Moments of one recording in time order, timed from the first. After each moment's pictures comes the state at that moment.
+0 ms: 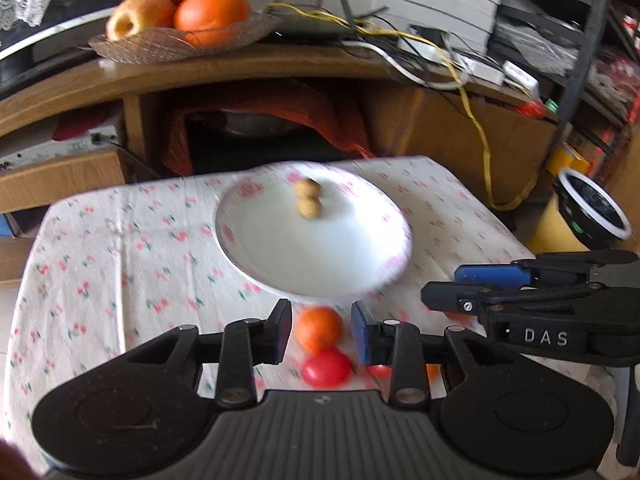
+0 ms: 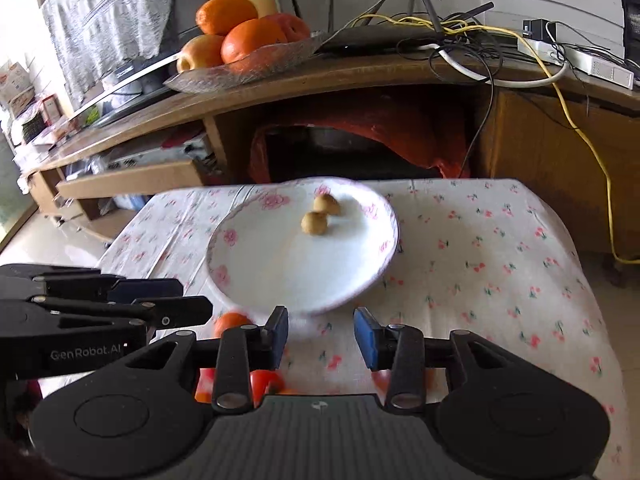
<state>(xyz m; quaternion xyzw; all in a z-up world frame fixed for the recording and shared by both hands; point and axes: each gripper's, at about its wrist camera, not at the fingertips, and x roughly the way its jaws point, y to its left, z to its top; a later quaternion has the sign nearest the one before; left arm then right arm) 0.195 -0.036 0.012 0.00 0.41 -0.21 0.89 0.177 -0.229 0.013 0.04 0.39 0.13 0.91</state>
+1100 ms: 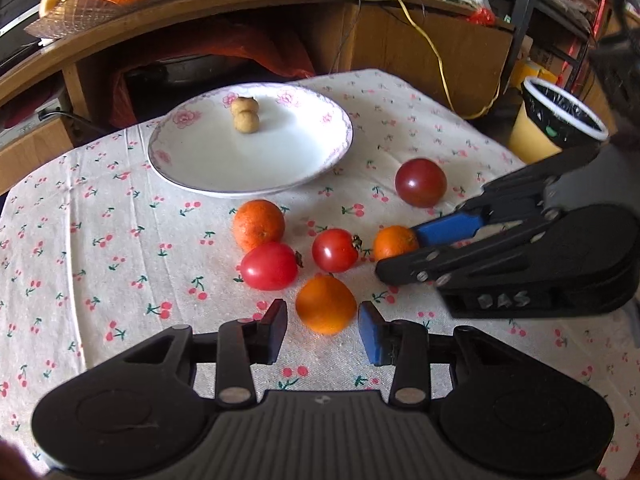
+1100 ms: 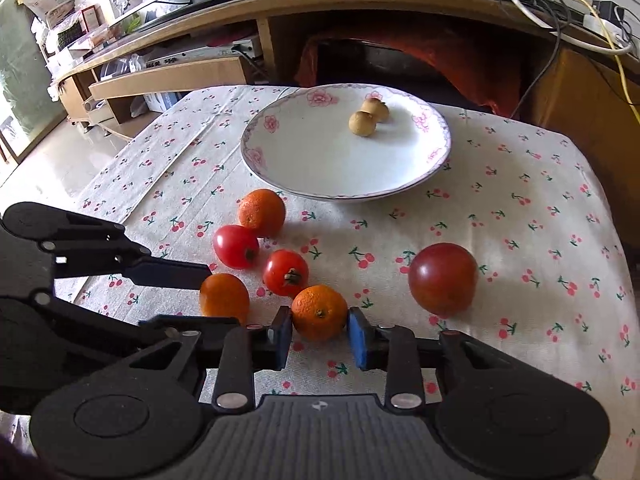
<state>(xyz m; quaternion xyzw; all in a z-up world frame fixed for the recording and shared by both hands) 0.160 -0.062 -0.029 0.09 0.45 -0.25 0.85 0.163 -0.216 -0.020 -0.03 0.46 0.20 0.86</state>
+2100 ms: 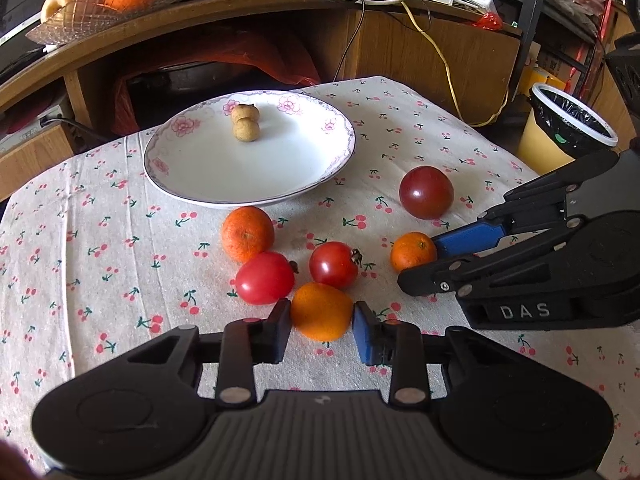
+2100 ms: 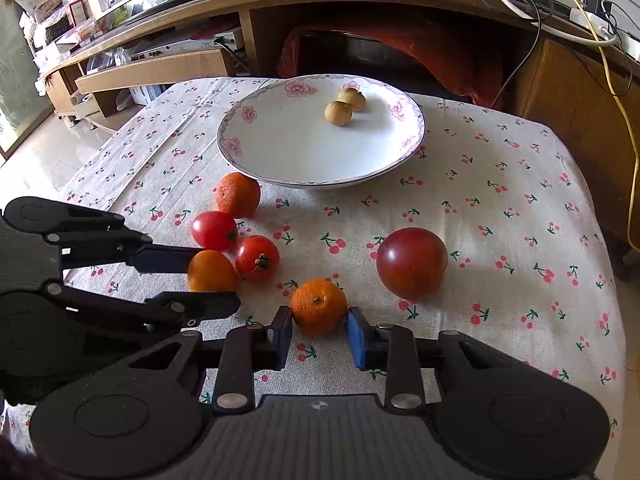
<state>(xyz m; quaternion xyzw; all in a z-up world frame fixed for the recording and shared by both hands) 0.162 -0.070 -0.032 0.08 0.43 -0.24 0.86 0.164 -0.226 -0.021 -0.04 0.47 0.18 0.86</state>
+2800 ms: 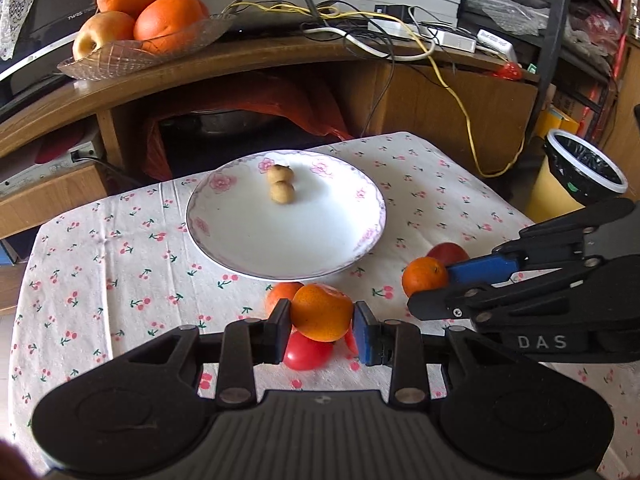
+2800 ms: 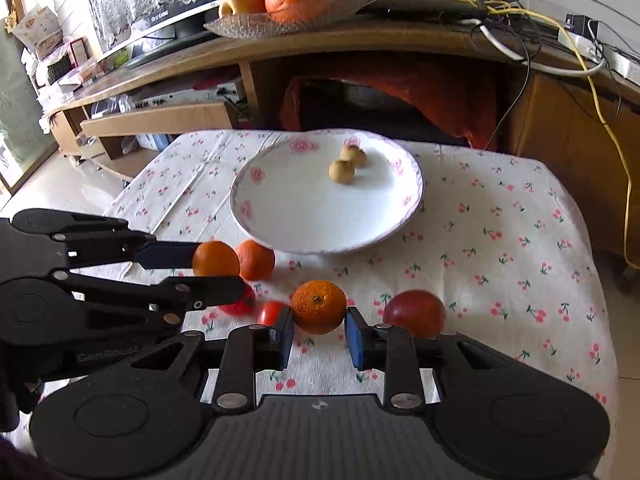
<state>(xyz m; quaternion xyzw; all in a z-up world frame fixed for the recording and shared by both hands) 0.184 -0.059 0.005 0.06 0.40 -0.22 0.89 0.171 -0.223 0.010 -0.01 0.43 0.18 0.88</state>
